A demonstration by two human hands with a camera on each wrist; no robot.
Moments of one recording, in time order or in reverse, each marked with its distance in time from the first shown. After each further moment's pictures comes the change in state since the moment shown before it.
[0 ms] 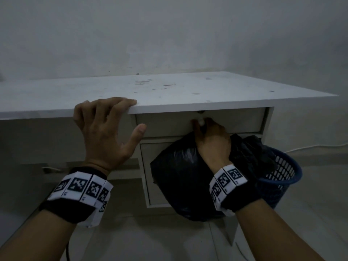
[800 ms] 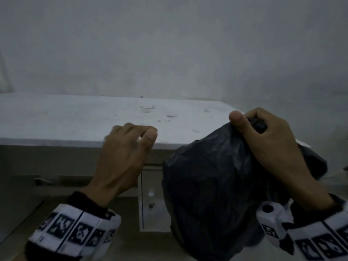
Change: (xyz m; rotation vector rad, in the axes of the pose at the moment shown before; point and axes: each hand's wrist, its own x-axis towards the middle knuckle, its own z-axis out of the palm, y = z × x) left_hand 0.052 0.035 -0.052 -0.510 -0.318 -0.334; right_hand 0.040 -0.089 -0.186 0.181 -0.086 -0.122
